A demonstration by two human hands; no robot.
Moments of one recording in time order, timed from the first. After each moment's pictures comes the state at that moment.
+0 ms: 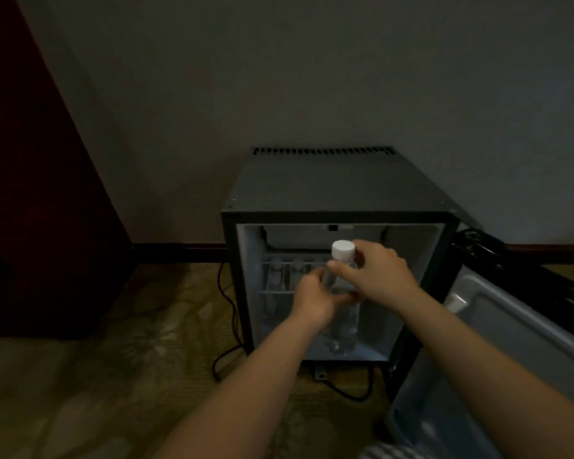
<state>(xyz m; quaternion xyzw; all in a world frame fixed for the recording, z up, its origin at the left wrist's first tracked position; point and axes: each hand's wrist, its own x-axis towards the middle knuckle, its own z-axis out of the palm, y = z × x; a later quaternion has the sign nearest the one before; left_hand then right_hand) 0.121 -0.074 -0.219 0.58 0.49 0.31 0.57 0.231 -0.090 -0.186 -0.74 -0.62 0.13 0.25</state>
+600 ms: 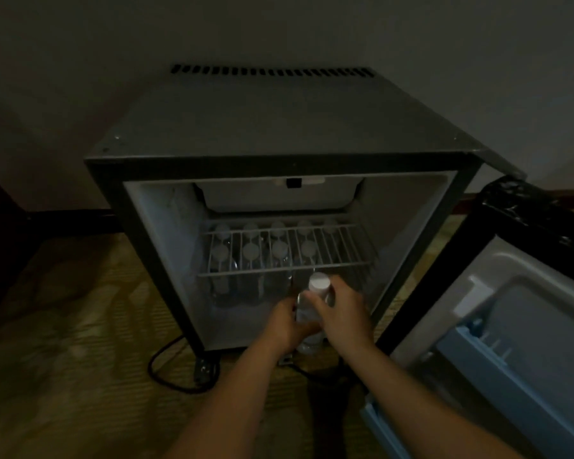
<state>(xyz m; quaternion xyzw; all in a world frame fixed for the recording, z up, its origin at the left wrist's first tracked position) 0.161 -0.010 -0.379 0.63 0.49 0.15 0.59 0.255 -0.056 -0.361 -0.78 -0.46 0.24 0.36</state>
